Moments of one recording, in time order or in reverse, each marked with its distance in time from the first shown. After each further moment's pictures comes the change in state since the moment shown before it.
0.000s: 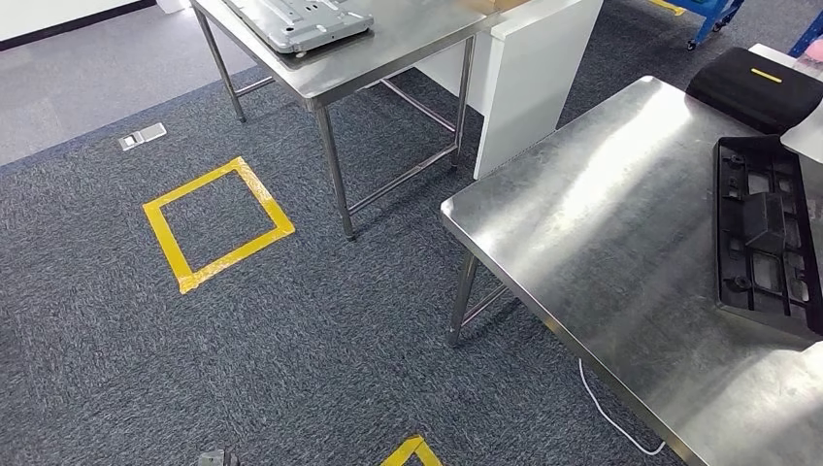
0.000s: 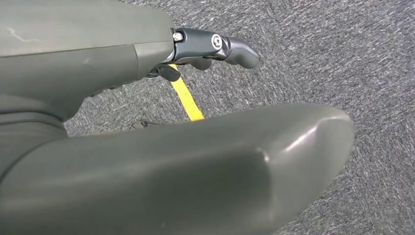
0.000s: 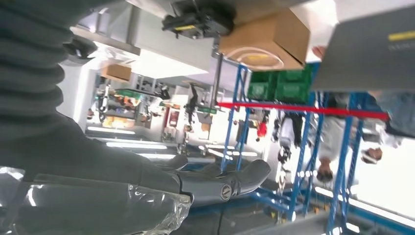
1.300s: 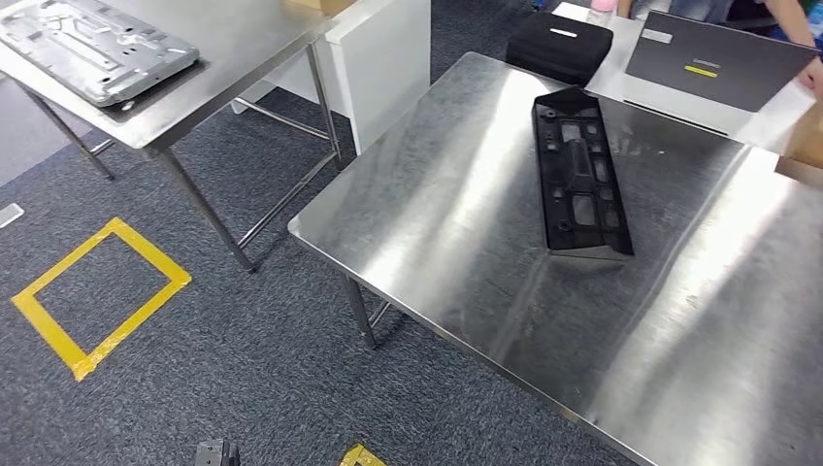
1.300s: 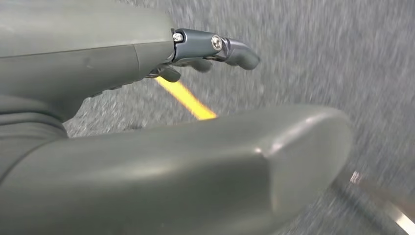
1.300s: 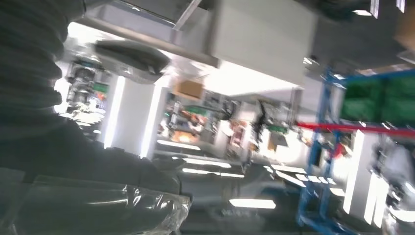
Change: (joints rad) left arm -0.024 0.001 0.004 -0.008 -0.018 -0.011 0.005; right arm 0.088 -0.033 -0.027 0.016 -0.012 -0.048 -0.010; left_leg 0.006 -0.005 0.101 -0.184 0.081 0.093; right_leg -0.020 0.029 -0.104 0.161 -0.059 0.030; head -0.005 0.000
